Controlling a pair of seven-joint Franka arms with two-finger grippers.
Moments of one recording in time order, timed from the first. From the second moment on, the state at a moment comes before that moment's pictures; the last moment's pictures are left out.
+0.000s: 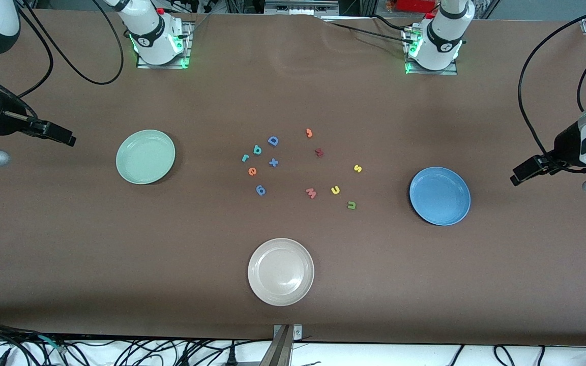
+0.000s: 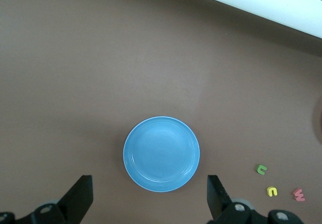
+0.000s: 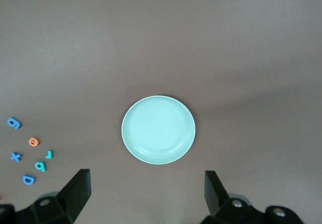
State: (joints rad) left arm 0.12 0.13 -0.11 -1.65 -0.03 1.87 -0.30; right arm 0.01 0.10 -0.01 -1.62 0.02 1.59 0.24
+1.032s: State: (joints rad) left arm 0.12 0.13 -0.11 -1.65 -0.03 1.87 -0.30; right arm 0.02 0.12 0.15 -1.70 0.02 1.66 0.49
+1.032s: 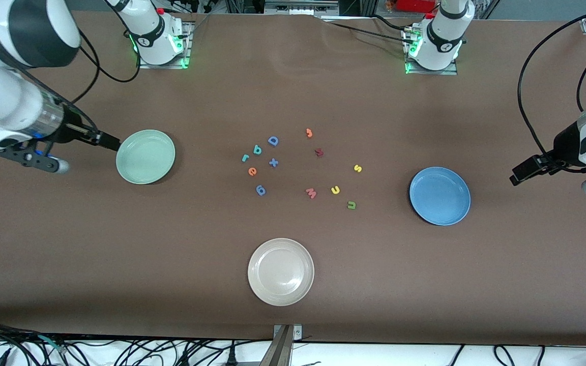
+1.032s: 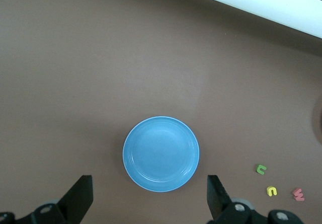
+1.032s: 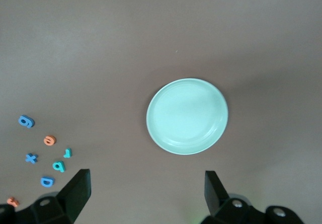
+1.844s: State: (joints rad) left arm 0.12 0.13 -0.11 -1.65 -0.03 1.87 -0.30; right arm 0.02 0.24 0.44 -1.93 0.02 1.98 0.91
